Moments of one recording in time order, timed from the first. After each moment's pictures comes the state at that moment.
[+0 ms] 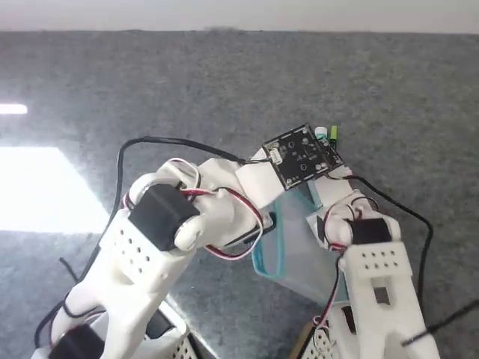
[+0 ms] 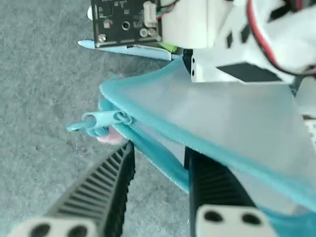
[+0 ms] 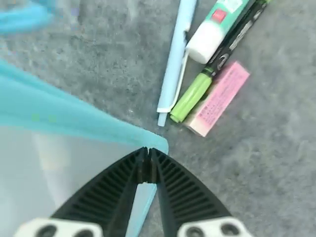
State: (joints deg) left arm 37.8 -29.8 4.4 97.7 -15.6; right arm -10.3 -49.5 62.0 57.9 21.7
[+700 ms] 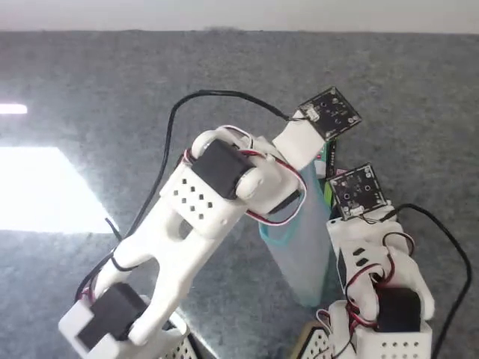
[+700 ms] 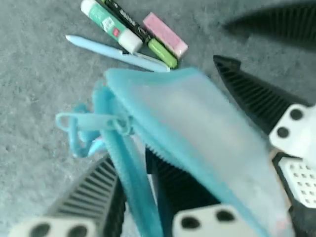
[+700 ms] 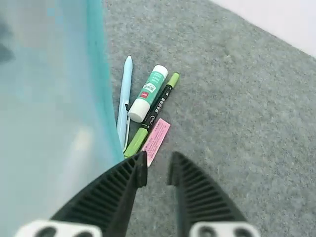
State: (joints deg) left arm 37.8 -9.1 -10.2 96.7 -5.8; right arm -4.8 -86.3 62.0 69.4 21.7
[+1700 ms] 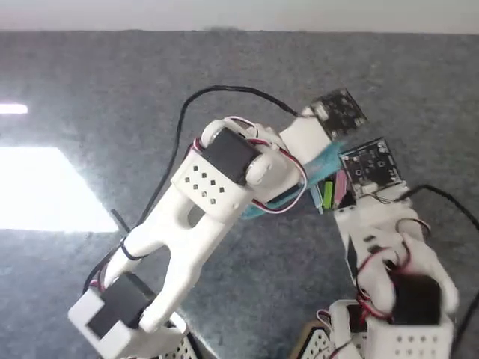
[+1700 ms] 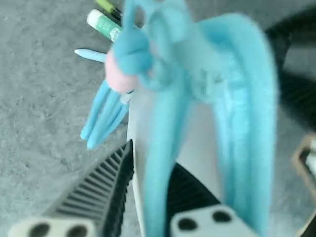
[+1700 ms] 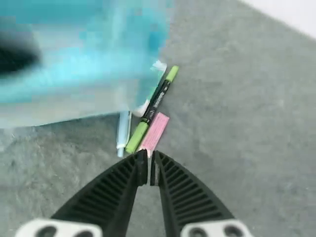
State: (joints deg) left arm 36.0 -3.1 -10.9 95.7 -16.6; right arm -3.2 -72.0 38.6 81.5 21.4
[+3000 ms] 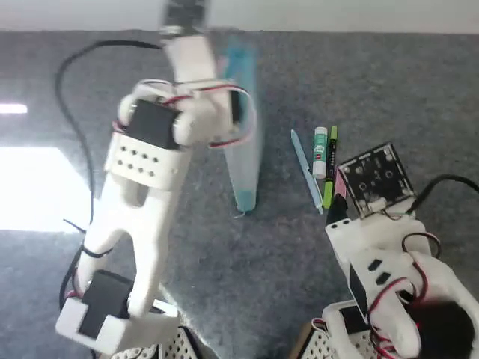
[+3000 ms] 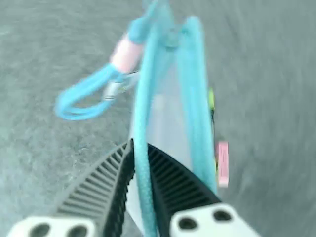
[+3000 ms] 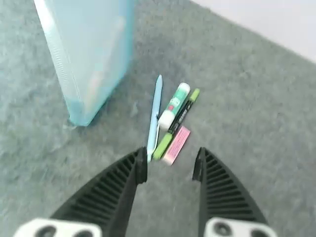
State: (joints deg) left arm 13.8 -6.3 -16.0 85.1 31.3; right arm -13.6 -66.3 18.5 94.8 14.7
